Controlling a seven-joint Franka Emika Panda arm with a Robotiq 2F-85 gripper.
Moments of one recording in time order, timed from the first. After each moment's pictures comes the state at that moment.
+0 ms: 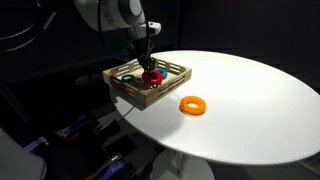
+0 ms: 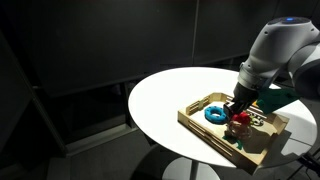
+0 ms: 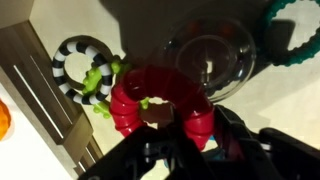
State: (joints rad) arm 0.08 0.16 0.15 -2.51 -0.42 2.80 0.74
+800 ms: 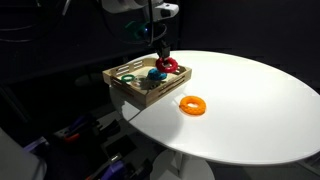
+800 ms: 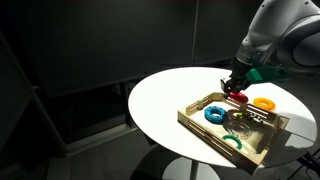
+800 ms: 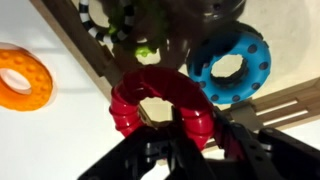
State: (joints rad) arm 0.10 0.10 0.04 -2.40 -0.29 2.71 0.74
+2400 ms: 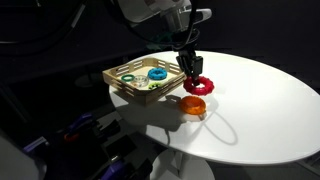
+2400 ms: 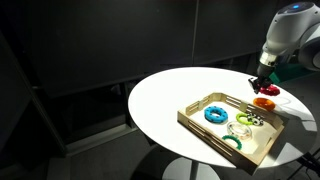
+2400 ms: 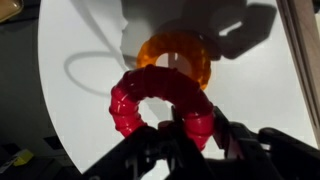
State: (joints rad) arm 0.01 0.10 -0.14 -2.43 -0.68 2.61 0.87
